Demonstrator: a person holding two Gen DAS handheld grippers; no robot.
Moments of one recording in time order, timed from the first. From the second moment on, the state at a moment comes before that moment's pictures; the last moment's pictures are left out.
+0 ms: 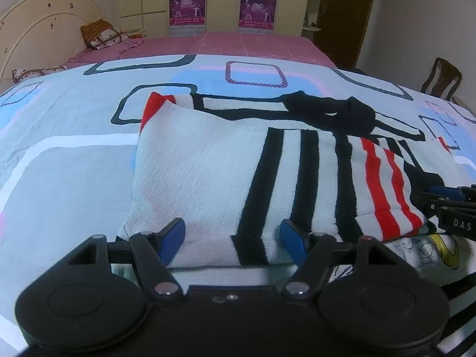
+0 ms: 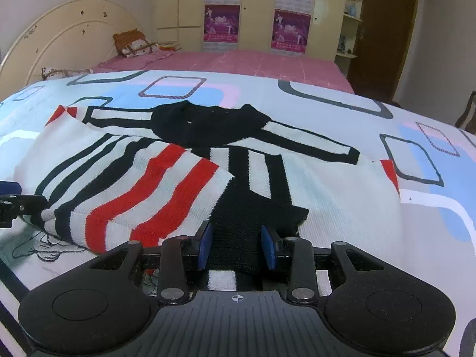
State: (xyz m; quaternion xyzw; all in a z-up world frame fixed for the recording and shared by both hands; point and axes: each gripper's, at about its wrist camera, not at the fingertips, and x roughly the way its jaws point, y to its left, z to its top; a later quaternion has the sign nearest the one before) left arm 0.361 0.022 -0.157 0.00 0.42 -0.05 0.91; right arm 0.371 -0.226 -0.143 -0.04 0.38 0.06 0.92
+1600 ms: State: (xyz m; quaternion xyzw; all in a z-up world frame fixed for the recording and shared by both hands) left arm 0.172 0.034 -0.114 0.03 0.43 -0.09 0.90; right arm 0.139 -0.197 -0.087 0.02 0.39 0.06 0.92
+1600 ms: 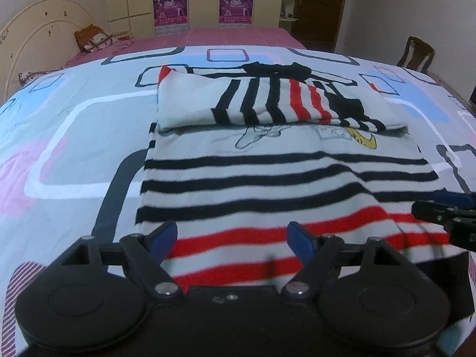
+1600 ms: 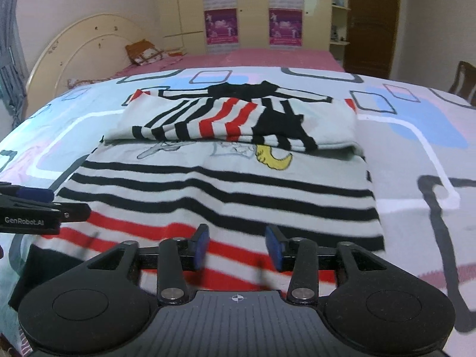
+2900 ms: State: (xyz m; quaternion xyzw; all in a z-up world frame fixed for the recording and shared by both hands) left arm 0.102 0.086 -0.149 -0.07 0.46 -0.15 0.87; right arm 0.036 -0.253 -0.122 0.09 0.43 -0.04 0.90
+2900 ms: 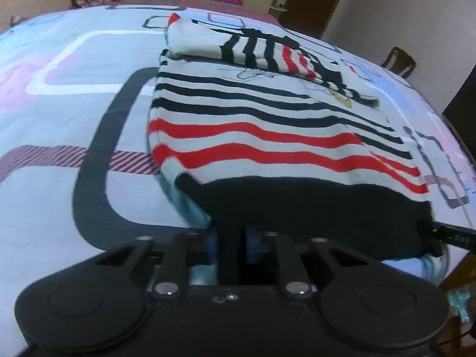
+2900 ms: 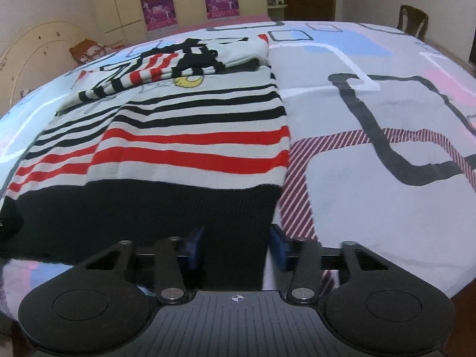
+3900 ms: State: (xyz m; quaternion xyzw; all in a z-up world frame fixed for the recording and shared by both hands) left arm 0.151 0.079 -0.077 -0.08 0.38 -0.19 0.90; right arm 0.080 -0.259 -0.059 0.15 0.37 0.02 0.92
